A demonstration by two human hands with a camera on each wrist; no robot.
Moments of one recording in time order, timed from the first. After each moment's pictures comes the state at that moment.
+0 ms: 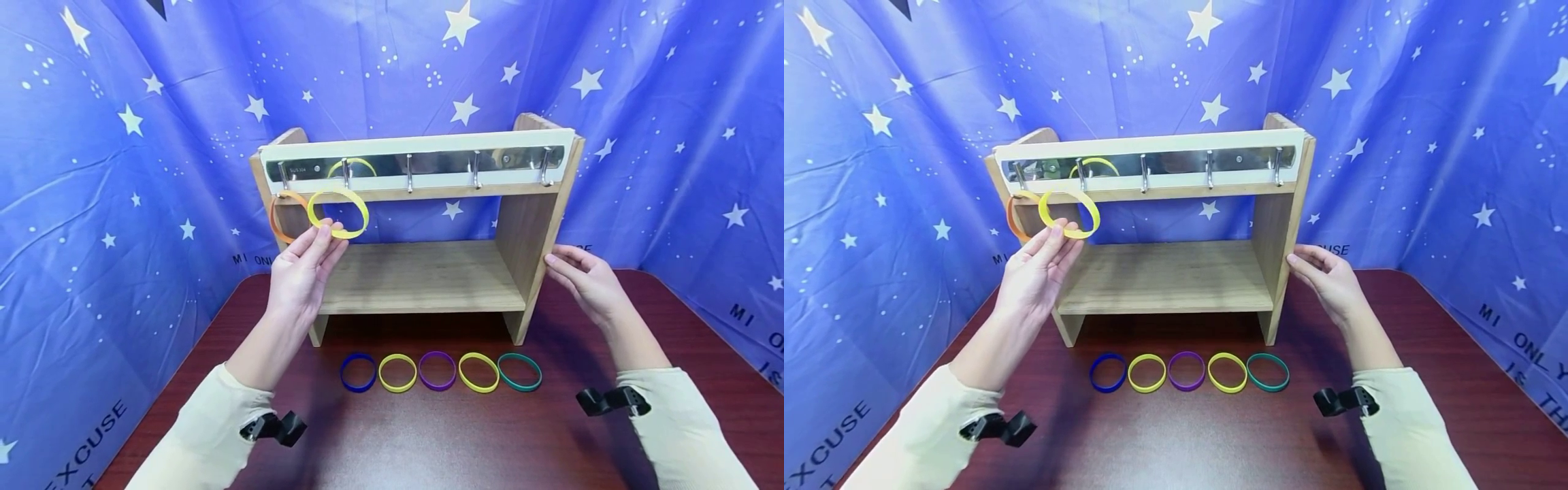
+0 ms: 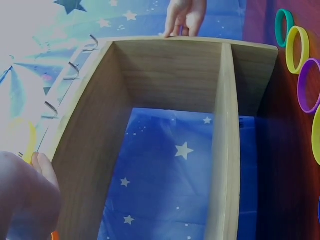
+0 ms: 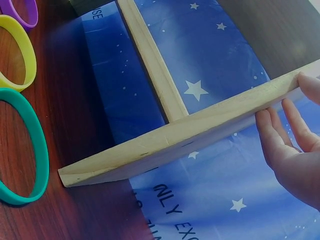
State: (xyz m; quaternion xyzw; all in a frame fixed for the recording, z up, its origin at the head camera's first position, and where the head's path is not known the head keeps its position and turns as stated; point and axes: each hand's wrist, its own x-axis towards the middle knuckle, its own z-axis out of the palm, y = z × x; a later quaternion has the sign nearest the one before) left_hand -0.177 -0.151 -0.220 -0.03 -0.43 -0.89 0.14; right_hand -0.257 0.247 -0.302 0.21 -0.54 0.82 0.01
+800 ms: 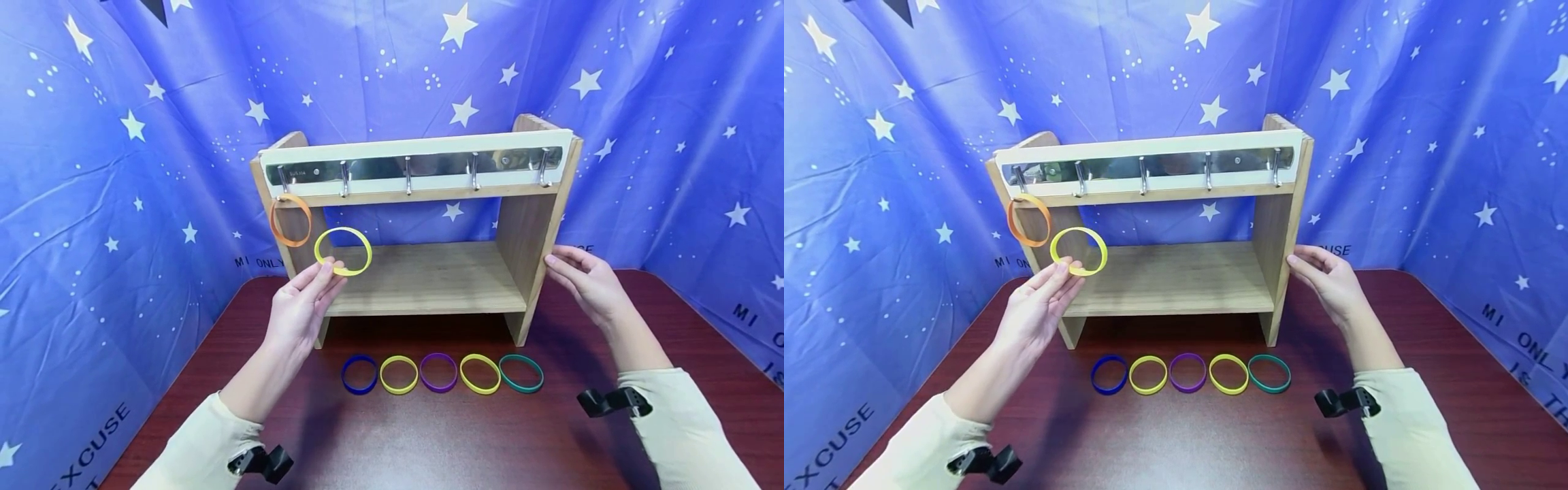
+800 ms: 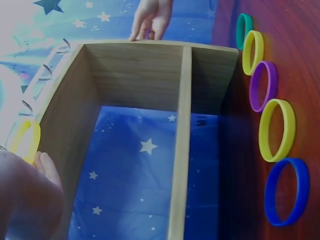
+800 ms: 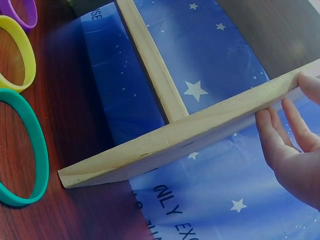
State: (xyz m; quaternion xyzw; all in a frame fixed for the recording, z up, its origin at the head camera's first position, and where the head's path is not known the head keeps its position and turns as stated) left_hand -0.164 -0.160 -0.257 0.02 -0.48 -0.87 0.10; right_hand -0.258 0.248 -0.303 0.21 -0.54 0.81 0.01
